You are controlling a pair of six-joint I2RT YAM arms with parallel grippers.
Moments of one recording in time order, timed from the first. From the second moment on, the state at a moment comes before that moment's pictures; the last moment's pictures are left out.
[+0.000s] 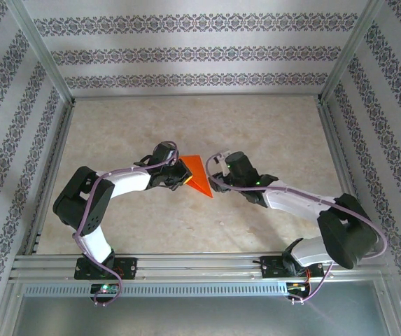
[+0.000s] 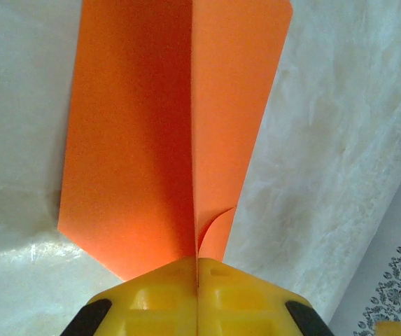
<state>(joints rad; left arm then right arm) -0.51 1.73 0.90 -0.04 0.31 -1.24 0.68 1.41 0.72 -0.08 0.01 0.15</state>
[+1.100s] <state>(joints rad) -0.52 1.73 0.92 -0.07 0.30 -1.27 0.82 1.73 0.80 0.03 0.13 0.11</state>
